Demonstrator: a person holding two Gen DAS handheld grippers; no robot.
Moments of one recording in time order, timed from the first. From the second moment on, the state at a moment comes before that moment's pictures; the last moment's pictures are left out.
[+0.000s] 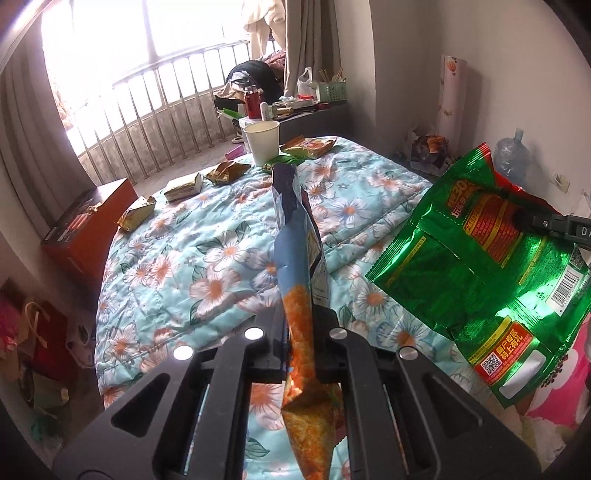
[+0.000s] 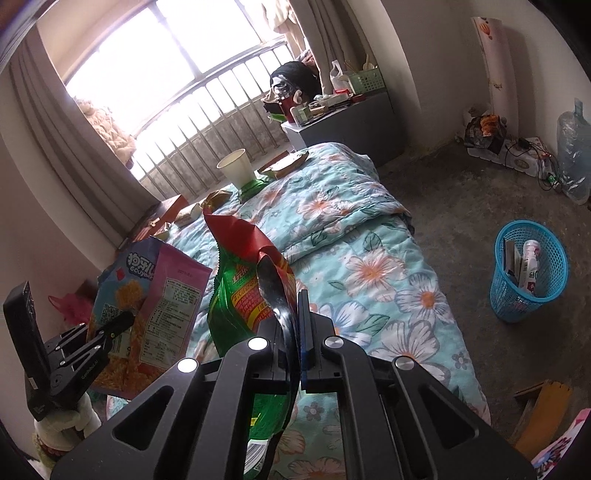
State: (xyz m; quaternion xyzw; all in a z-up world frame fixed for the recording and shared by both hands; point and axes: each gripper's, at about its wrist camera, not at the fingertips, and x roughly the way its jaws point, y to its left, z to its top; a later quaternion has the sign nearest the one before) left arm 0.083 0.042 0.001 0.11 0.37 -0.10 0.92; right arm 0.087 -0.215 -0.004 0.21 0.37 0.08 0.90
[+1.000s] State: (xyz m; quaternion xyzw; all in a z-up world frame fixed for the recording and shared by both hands) left arm 0.080 -0.074 0.021 0.18 0.33 -0.21 0.90; right arm 0.039 -0.297 -0.008 0.29 0.31 0.03 0.91
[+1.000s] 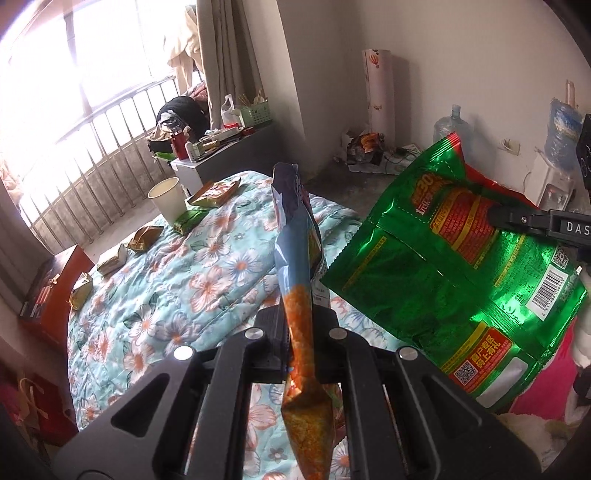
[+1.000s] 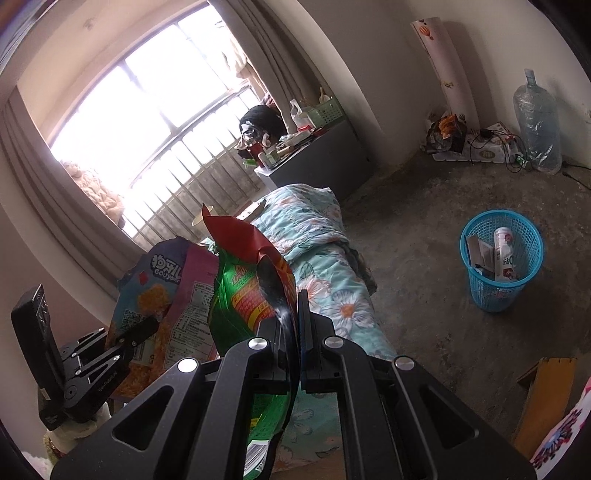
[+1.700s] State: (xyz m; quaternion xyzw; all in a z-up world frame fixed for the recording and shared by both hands) left arm 0.089 -0.131 0.011 0.23 0.33 -0.24 0.88; right arm 0.021 -0.337 -0.025 0.34 0.29 0.02 0.89
